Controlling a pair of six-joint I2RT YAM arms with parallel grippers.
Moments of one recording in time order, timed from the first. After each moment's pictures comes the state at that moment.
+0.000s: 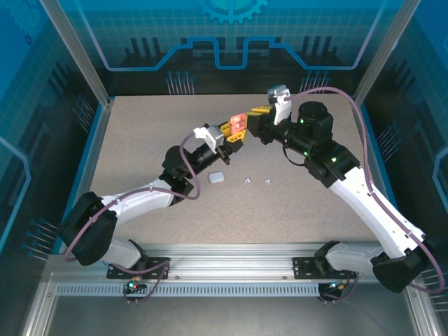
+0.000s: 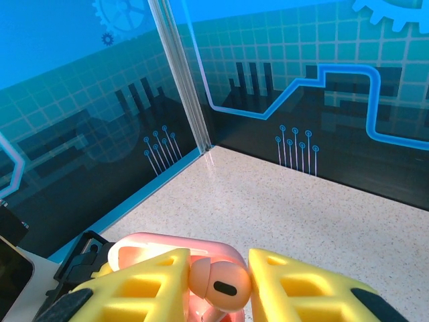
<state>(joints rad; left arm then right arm) -0.67 1.44 0.81 1.02 0.25 -0.01 0.57 1.19 1.33 -0.29 -0.19 0.20</state>
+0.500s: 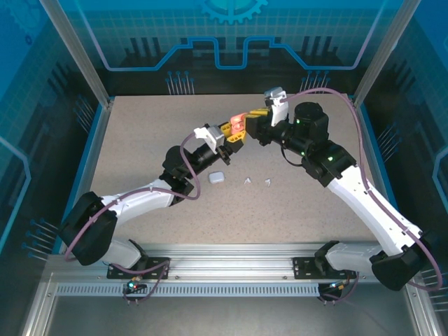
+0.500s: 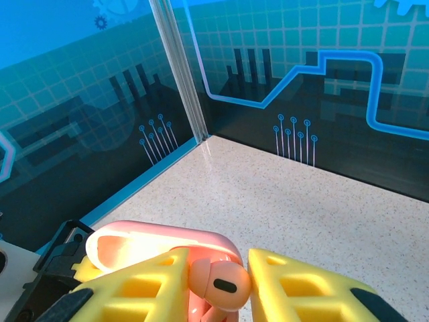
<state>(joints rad) -0.67 1.44 0.81 1.01 0.25 -0.01 0.57 1.21 1.31 -0.29 -0.19 0.18</state>
